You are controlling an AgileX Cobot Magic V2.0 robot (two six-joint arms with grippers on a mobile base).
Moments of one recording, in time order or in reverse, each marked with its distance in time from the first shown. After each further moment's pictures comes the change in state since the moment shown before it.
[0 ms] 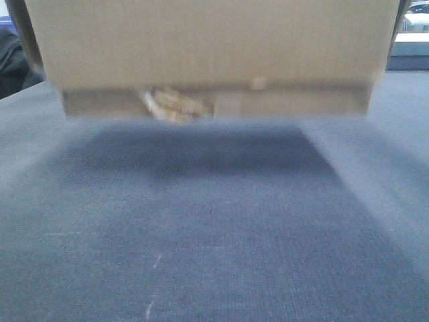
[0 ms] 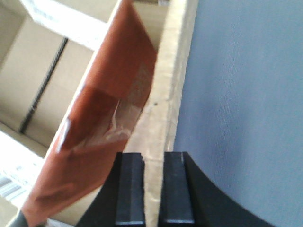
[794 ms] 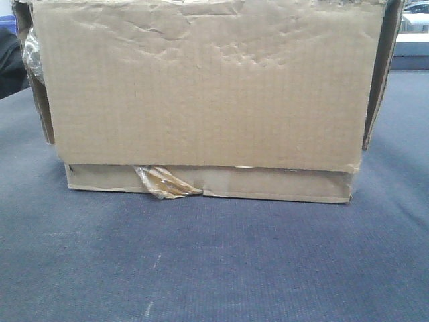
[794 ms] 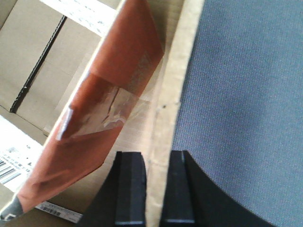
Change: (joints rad) left arm 0.056 0.270 -0.009 -0.095 -0.007 0.106; right arm 0.000 0.162 0.175 0.004 -0.035 0.000
